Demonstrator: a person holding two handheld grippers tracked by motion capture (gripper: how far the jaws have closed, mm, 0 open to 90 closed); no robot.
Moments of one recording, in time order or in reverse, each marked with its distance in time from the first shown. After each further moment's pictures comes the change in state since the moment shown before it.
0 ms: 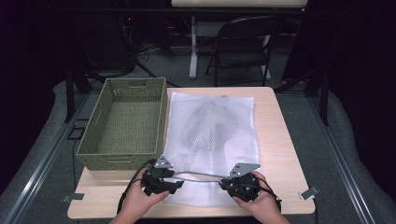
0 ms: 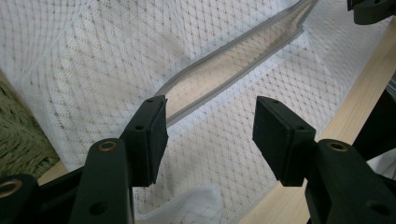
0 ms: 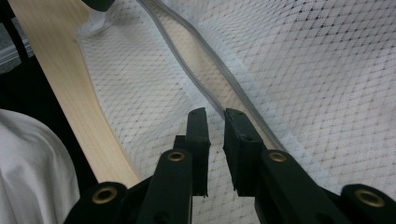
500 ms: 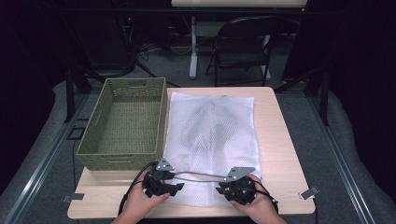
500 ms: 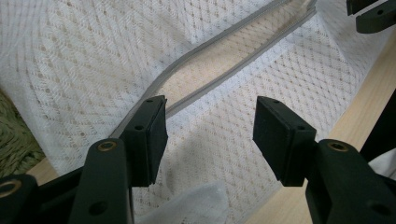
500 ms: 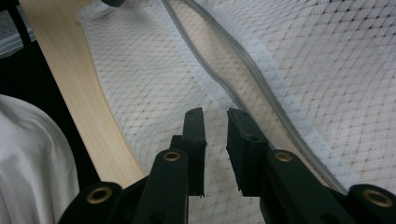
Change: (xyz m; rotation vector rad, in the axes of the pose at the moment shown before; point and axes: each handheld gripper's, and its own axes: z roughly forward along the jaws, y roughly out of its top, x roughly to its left) left arm 0.001 -0.007 0.011 0.017 -0.004 -0.003; right arm 0.005 -0.007 0.014 0.021 0.027 -0.026
